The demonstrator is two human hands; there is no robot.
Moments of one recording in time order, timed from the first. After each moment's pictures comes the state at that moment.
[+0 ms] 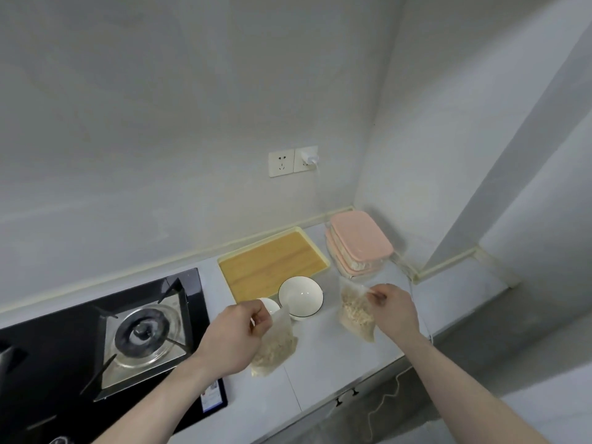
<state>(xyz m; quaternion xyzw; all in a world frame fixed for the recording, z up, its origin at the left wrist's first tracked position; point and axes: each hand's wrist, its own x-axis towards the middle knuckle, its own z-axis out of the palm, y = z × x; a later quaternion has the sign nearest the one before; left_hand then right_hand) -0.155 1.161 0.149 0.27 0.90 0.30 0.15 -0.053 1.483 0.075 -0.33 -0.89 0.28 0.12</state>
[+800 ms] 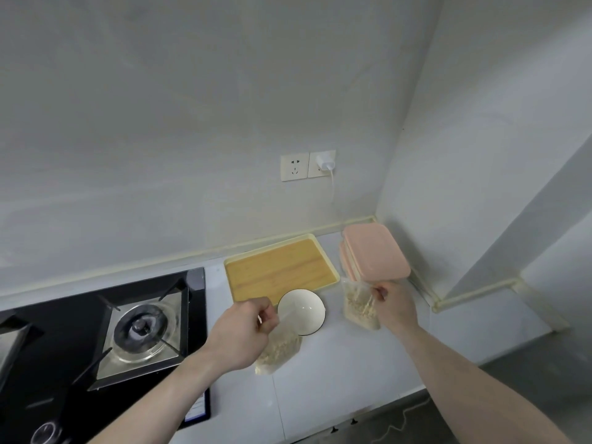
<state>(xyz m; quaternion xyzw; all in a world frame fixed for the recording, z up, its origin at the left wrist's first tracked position) -0.173 1.225 0.151 0.22 0.92 0.29 0.14 -0.139 1.572 0.030 -0.28 -0.91 0.29 0.11</state>
